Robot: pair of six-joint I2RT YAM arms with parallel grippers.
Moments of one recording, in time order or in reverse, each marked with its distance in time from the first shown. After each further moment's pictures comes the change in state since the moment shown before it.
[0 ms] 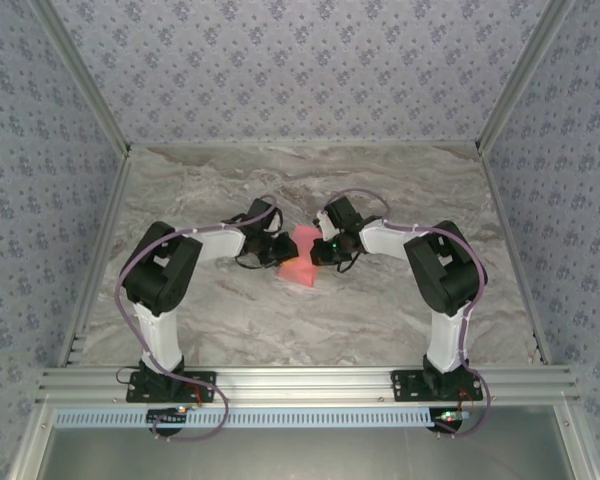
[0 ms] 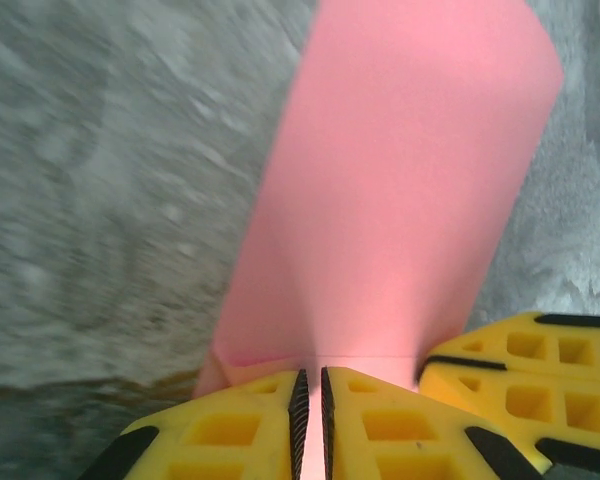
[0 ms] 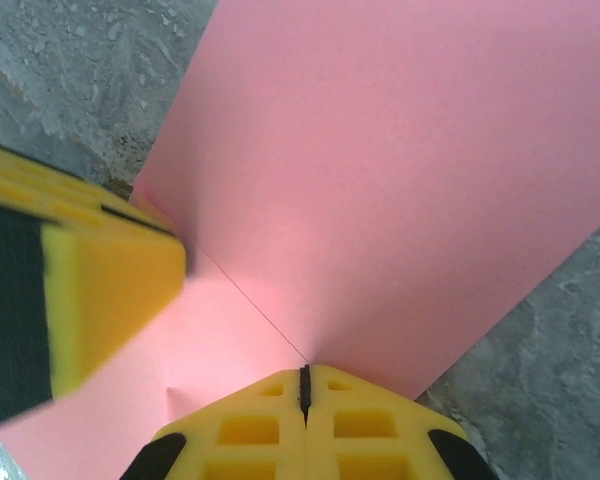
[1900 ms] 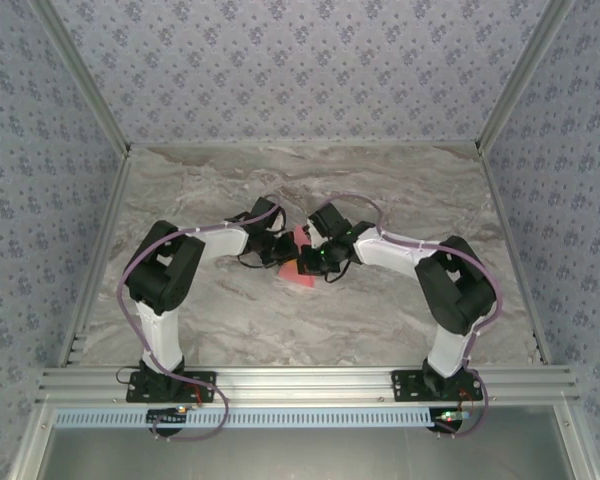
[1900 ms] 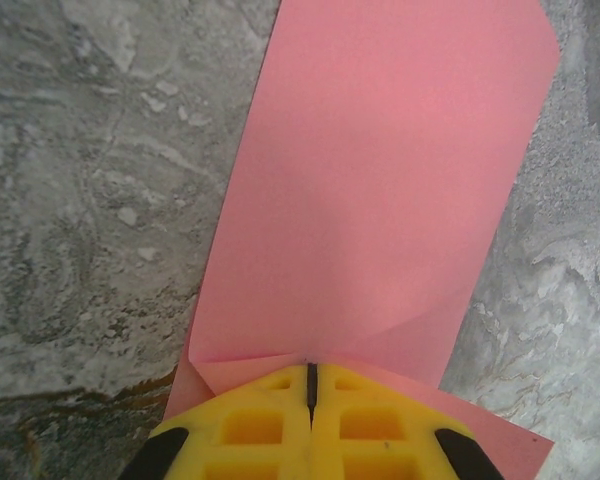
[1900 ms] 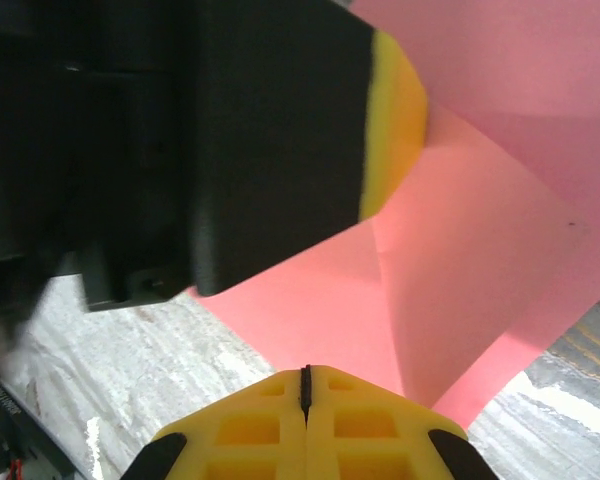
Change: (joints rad) left arm -0.031 0.021 0.035 -0.034 0.015 0.023; right arm 0.140 -0.126 -0.009 -0.087 -0.015 0.274
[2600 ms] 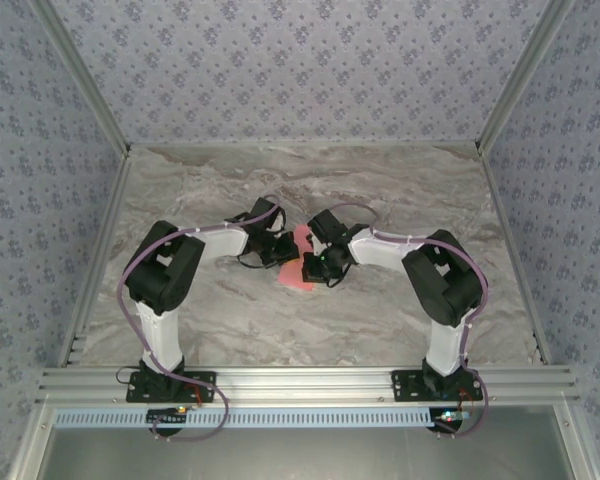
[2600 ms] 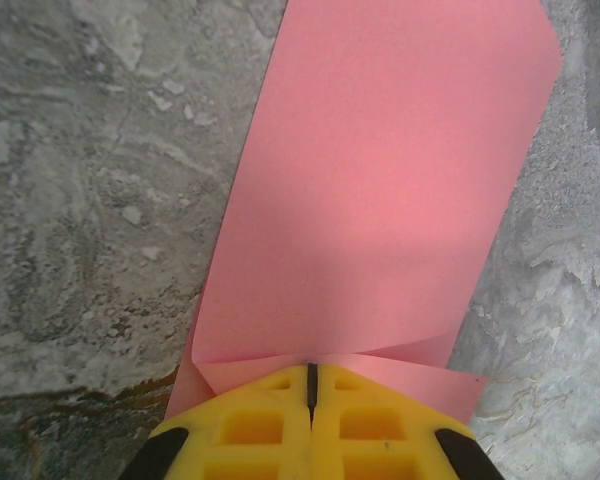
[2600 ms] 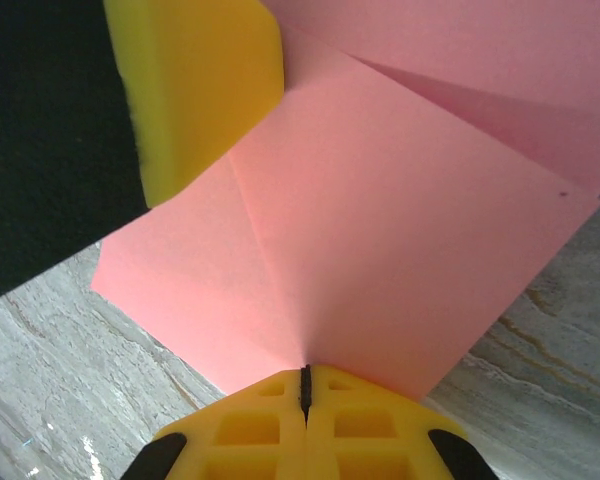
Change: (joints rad) left arm 0.000 0.000 -0.006 0.009 0.000 -0.014; right arm -0.003 0.069 0.000 -0.046 0.035 0.003
